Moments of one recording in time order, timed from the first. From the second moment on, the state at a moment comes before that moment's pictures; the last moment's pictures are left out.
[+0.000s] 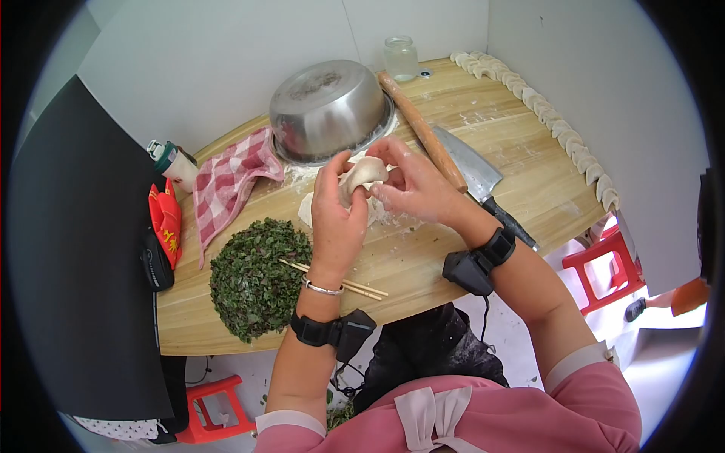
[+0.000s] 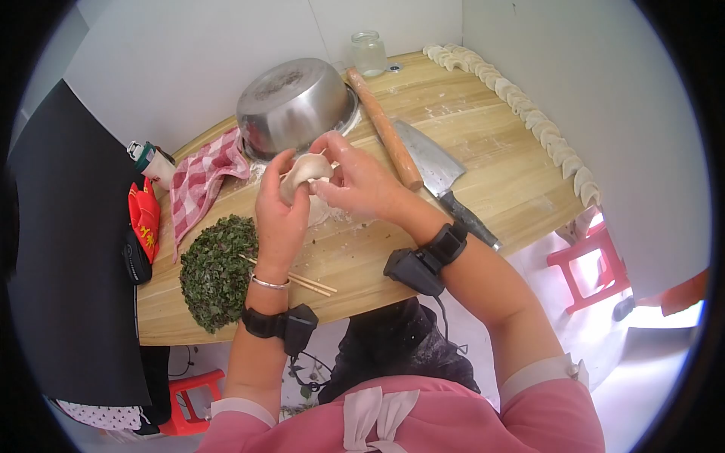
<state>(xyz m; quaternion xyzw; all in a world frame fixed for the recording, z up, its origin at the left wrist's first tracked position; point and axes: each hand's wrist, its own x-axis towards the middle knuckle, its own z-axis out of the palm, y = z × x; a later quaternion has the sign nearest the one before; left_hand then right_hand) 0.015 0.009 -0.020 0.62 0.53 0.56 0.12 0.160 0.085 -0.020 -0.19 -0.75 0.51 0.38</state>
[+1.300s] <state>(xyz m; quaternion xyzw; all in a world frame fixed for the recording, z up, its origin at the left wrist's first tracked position) 0.038 -0.013 0.003 0.51 0.50 0.64 0.27 0.290 0.105 0.054 -0.39 -0.86 0.15 0.30</state>
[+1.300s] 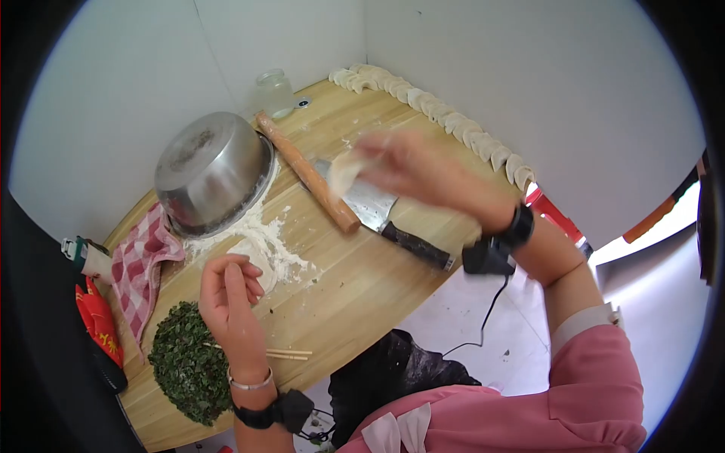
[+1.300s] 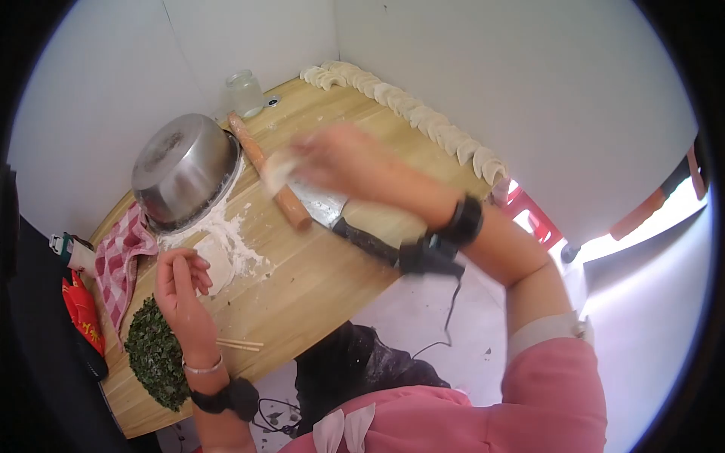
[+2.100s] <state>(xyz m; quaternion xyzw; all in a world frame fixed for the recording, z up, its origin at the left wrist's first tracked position) 0.027 -0.027 0.019 0.63 0.41 0.58 0.30 0.357 0.450 -0.041 -0.41 -0.88 -0.21 0.16</state>
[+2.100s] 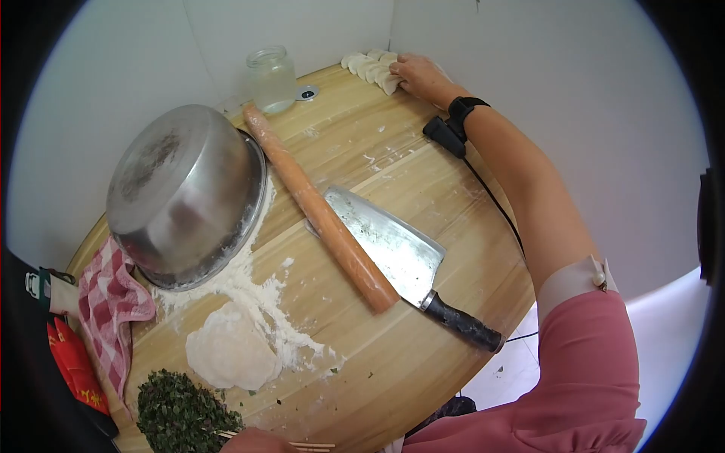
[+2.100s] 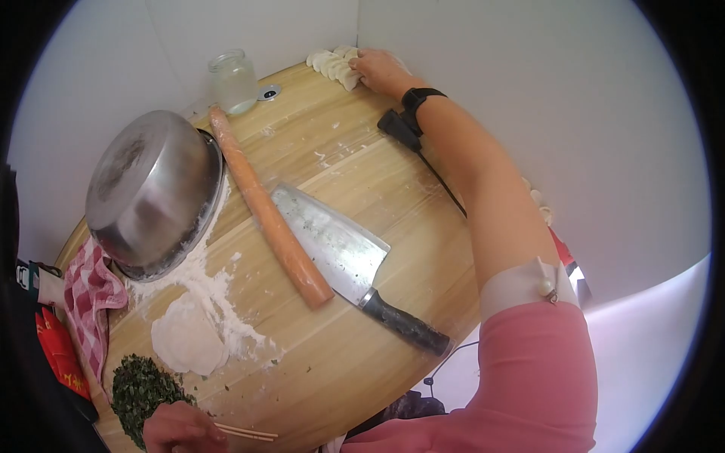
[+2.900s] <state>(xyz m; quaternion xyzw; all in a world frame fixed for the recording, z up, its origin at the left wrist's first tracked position) 0.036 -0.029 0.015 0.61 0.47 0.57 0.29 0.367 0.403 -0.023 -0.47 -0.84 -0.18 0.21</state>
